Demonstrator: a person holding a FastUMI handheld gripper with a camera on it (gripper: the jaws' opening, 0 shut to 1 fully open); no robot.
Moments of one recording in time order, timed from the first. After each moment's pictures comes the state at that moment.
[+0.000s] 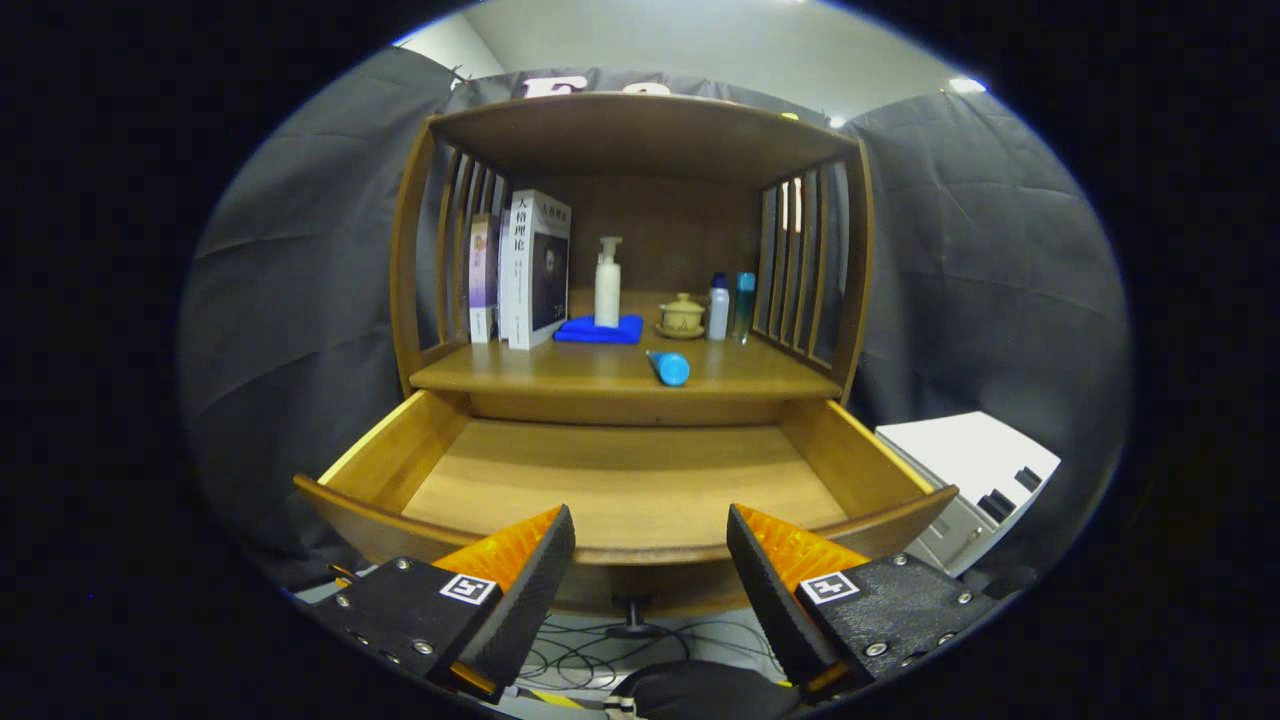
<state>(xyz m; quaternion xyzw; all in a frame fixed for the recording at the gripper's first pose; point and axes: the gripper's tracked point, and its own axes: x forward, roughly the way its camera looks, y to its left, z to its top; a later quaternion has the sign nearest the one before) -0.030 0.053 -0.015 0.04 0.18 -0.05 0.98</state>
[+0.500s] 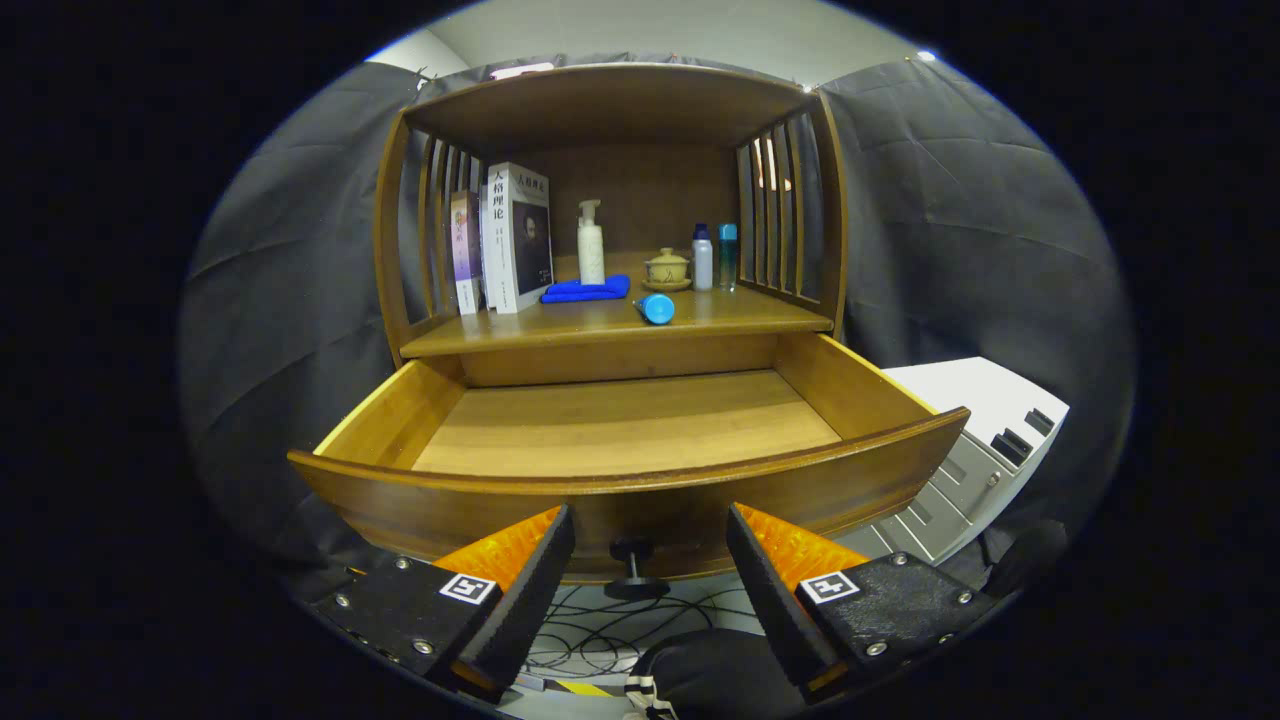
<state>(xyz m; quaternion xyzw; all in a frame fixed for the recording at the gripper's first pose) -0.045 0.053 -0.055 0.08 0.22 -0.06 0.97</state>
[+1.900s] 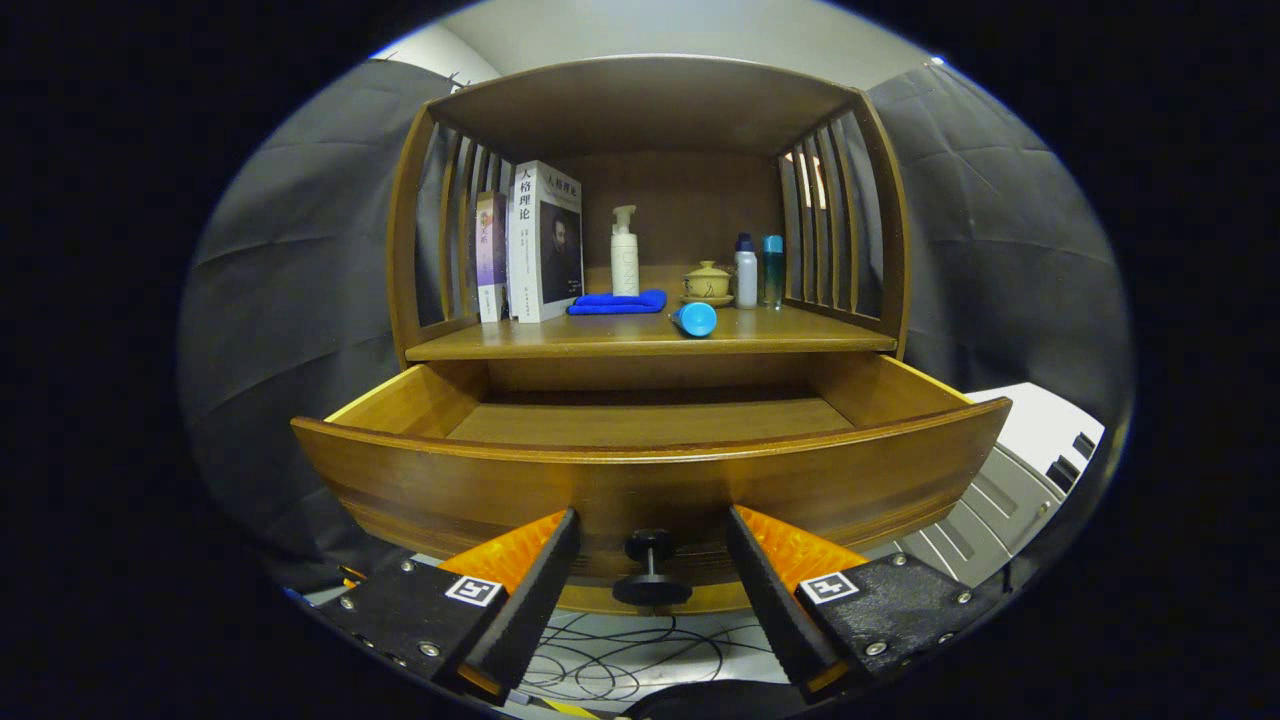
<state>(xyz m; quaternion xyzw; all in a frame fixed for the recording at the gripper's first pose) 0.023 0.059 -0.066 0.08 0.16 0.00 0.98</state>
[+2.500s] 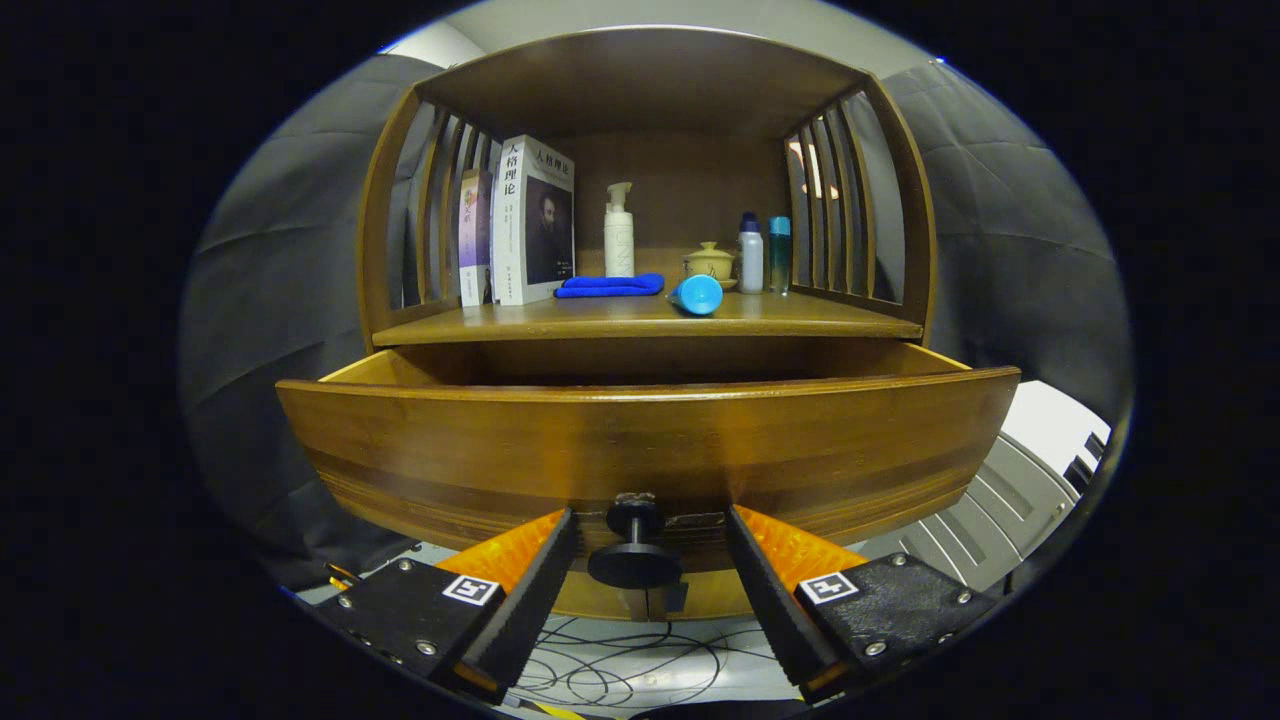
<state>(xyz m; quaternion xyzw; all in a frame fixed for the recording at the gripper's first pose) 0.057 0.059 -0.097 0.06 0.18 0.00 0.98</state>
